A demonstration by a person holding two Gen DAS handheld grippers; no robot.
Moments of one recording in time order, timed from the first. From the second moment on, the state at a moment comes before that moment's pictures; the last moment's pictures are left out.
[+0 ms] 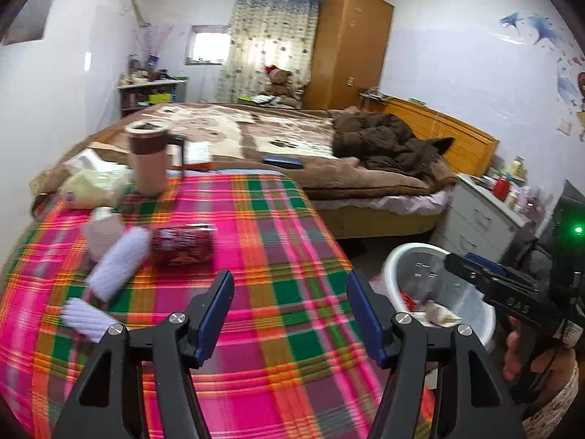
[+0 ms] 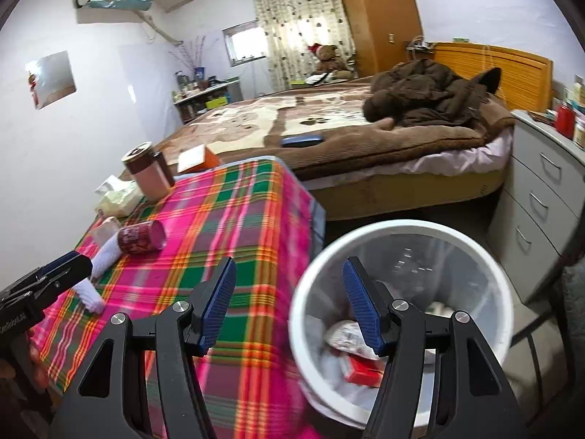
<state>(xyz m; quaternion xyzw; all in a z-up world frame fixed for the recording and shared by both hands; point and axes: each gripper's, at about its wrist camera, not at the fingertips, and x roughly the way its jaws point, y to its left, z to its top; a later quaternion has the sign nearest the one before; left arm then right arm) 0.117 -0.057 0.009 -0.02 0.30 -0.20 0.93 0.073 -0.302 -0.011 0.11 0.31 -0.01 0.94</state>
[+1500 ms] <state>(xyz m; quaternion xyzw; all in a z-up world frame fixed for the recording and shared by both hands) 0.221 0.113 -0.051 -0.06 0.37 -0.11 0.92 0.228 -0.119 -0.035 -0.06 0.35 0.24 0.90</state>
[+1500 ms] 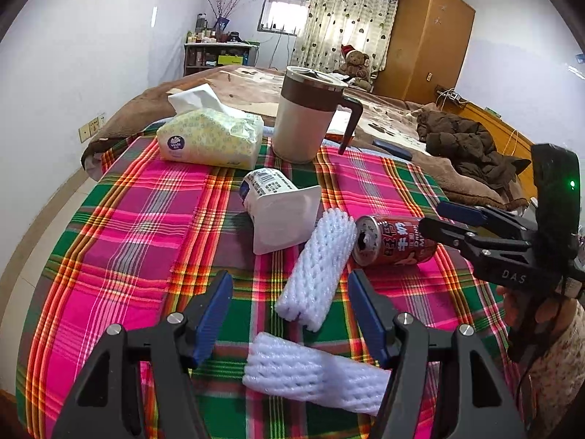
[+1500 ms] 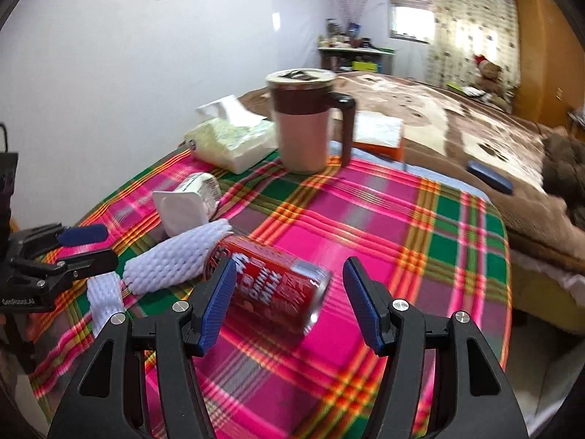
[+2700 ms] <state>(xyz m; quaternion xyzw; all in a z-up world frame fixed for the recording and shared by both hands) 0.268 0.087 -0.084 -0.03 0.44 -0.14 0.89 0.246 -0.108 -0.062 -0.13 0.43 0.25 0.86</state>
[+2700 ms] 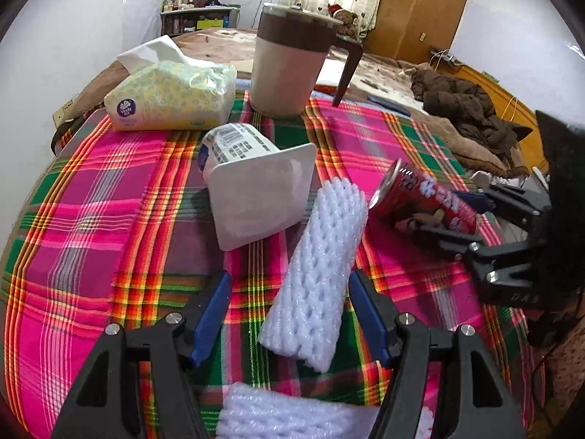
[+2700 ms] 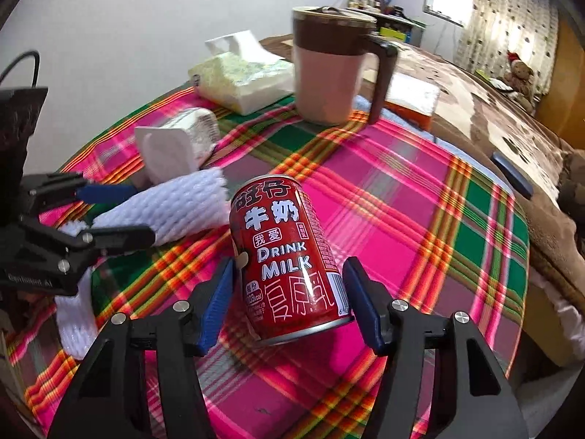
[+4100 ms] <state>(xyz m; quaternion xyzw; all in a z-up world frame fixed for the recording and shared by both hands) 0.221 0.023 -0.026 0.02 0.37 -0.18 0.91 0.196 -0.176 -0.033 0.00 0.38 0.21 0.90</state>
